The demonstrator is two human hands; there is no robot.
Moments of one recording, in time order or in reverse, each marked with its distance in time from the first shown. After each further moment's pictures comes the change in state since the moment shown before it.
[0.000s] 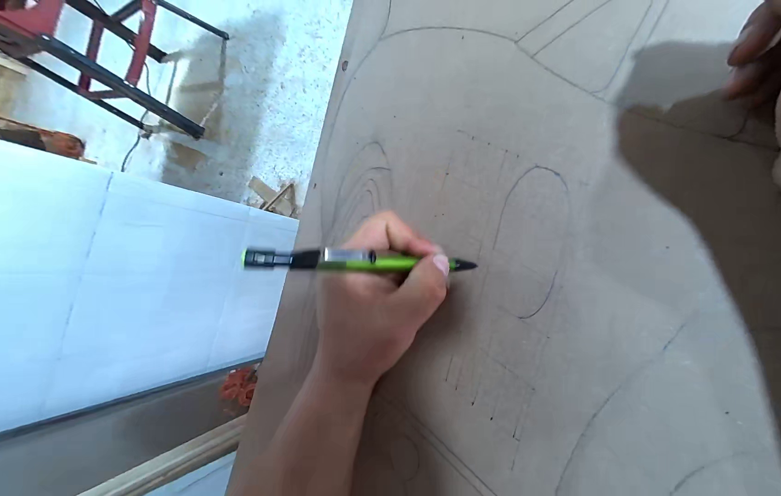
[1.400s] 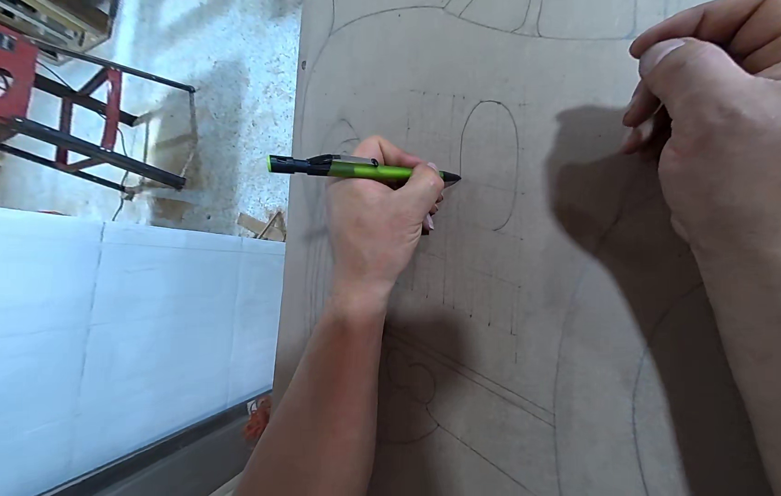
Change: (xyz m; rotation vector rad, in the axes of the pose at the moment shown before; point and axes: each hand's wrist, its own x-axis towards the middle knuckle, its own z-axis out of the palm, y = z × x) left_hand 0.018 -0.001 0.019 0.050 0.028 -0.016; right_hand -0.125 -0.056 0.002 -0.014 0.179 0.118
